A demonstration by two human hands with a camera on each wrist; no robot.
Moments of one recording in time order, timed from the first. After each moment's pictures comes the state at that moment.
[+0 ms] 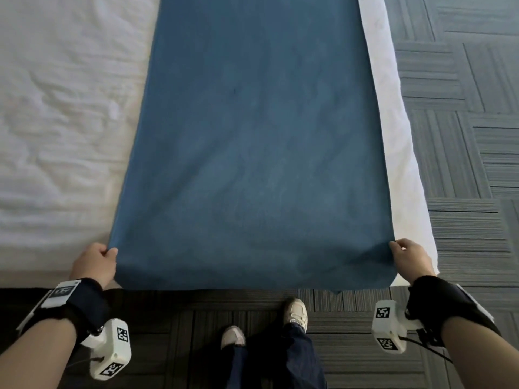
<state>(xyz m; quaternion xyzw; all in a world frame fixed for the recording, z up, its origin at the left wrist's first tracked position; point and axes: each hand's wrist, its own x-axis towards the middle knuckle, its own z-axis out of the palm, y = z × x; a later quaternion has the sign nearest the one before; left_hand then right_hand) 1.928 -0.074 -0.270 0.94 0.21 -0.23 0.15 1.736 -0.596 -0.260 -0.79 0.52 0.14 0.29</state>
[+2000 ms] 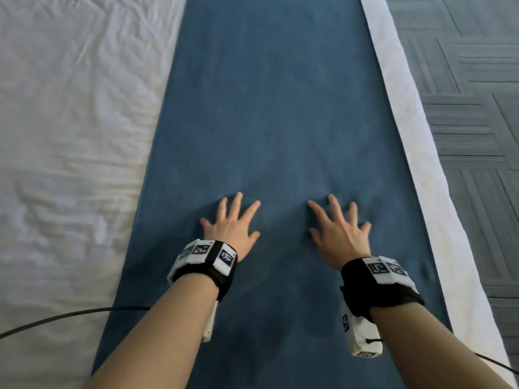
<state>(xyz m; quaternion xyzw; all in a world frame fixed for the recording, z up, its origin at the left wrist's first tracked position) 2.179 -0.370 -0.277 0.95 -0.21 -0.25 -0.01 2.090 -0.568 -0.269 -0.96 0.19 0.19 0.05</state>
